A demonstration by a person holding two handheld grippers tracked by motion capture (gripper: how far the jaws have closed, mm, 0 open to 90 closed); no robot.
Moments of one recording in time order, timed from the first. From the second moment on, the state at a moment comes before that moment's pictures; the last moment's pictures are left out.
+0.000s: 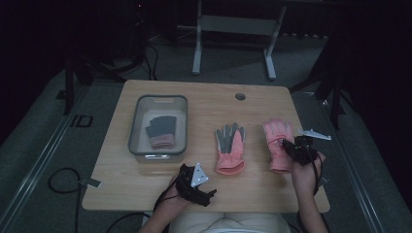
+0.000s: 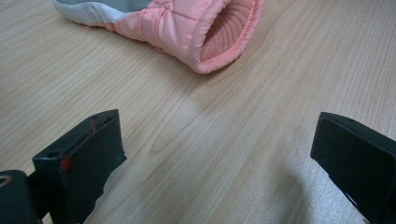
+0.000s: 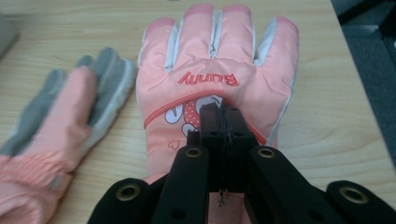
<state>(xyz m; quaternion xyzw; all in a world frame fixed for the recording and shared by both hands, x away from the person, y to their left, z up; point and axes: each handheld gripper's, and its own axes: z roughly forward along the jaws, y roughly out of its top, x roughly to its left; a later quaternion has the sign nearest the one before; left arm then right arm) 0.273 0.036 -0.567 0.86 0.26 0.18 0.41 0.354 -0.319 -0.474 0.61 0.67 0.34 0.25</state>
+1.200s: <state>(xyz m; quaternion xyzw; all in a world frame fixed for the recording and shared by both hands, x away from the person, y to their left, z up) 0.275 0.037 -0.568 0.86 0.26 0.17 0.41 0.382 -0.352 -0.484 0.52 0.75 0.34 0.22</state>
